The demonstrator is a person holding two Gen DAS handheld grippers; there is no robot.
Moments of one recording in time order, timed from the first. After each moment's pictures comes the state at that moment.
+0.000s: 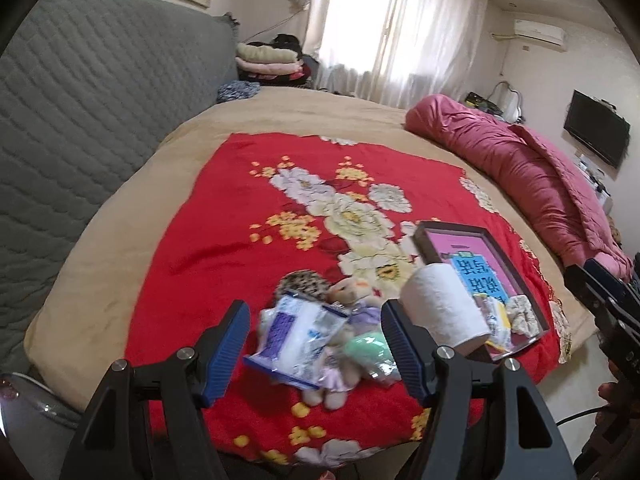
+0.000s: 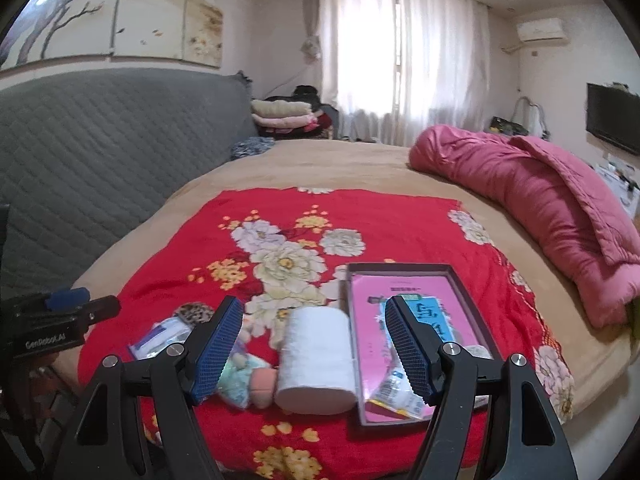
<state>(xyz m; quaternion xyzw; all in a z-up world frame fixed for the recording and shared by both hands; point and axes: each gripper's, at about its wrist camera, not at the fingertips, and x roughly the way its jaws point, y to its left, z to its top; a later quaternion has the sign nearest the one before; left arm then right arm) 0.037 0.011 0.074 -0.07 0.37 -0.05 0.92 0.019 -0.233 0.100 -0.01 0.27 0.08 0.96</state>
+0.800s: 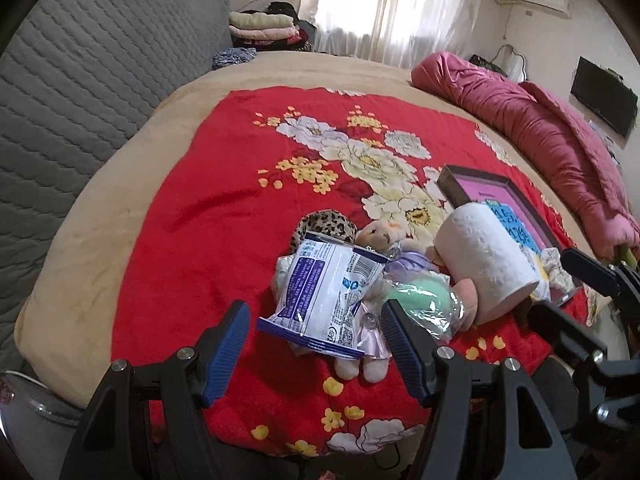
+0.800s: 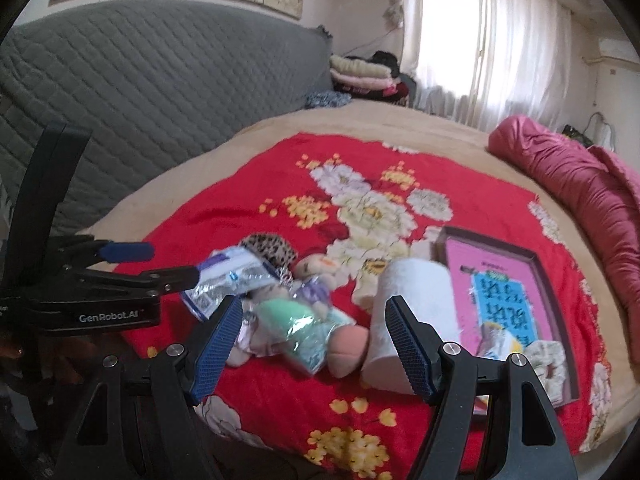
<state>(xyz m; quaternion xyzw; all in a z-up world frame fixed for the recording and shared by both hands) 0.053 0.020 0.006 -0.04 0.43 -0.05 0.90 0.034 -0.155 0.026 -0.08 0.33 0.19 0.92</state>
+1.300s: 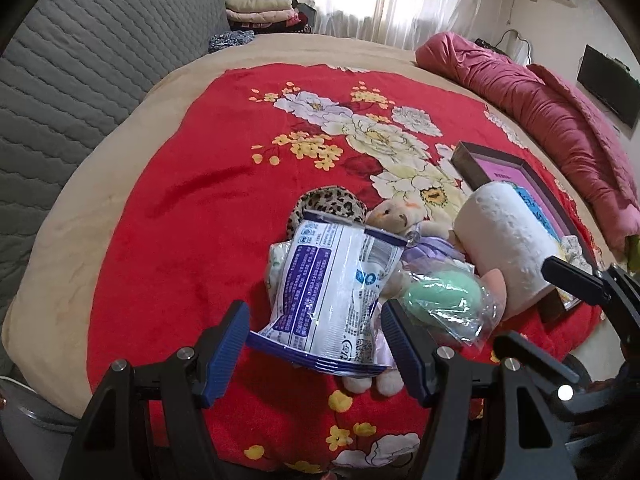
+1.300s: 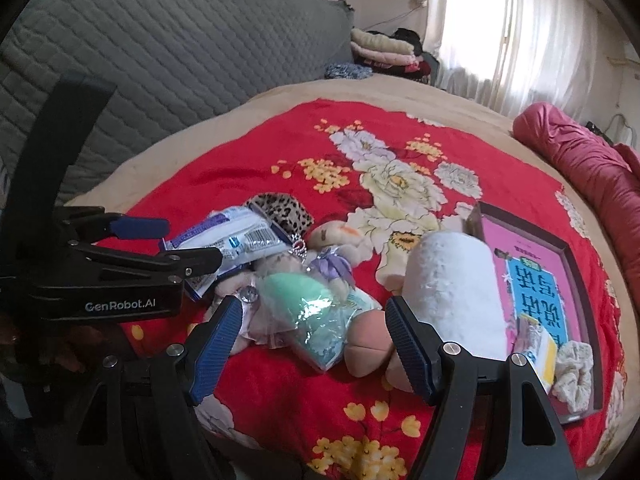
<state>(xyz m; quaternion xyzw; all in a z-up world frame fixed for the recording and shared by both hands) 0.078 0.015 -0.028 -0.03 0.46 -0.04 0.89 0.064 -0.134 -0.022 -0.11 0.37 0.22 0.90</state>
